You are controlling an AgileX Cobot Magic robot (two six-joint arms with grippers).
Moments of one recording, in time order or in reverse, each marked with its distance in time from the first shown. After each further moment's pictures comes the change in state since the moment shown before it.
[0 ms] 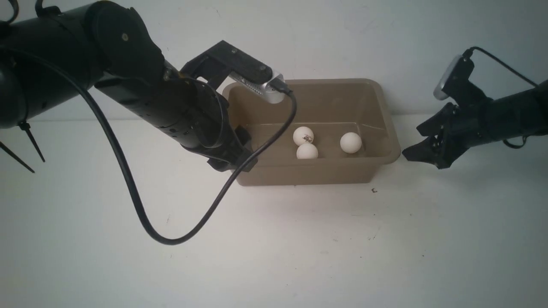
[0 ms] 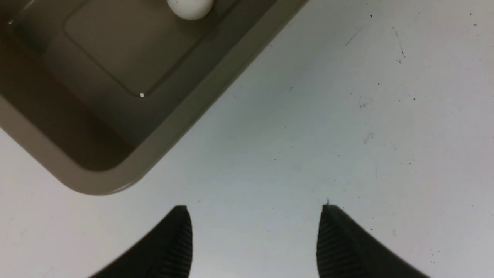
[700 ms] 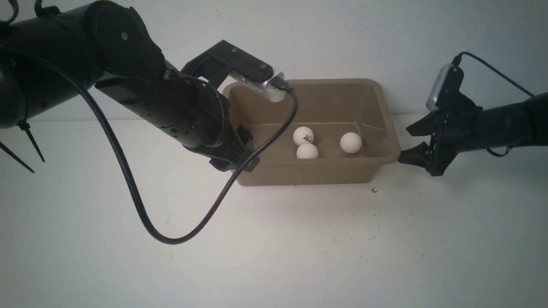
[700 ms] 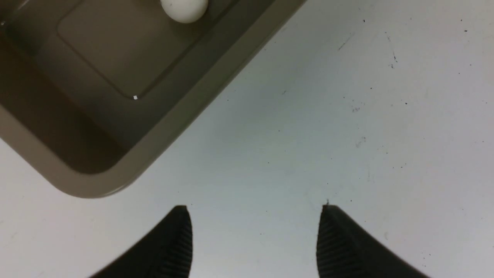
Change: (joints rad) right arm 0.001 0.070 0.000 0.201 -0.004 -0.310; left arm 0.000 0.000 0.000 -0.019 0.001 0.001
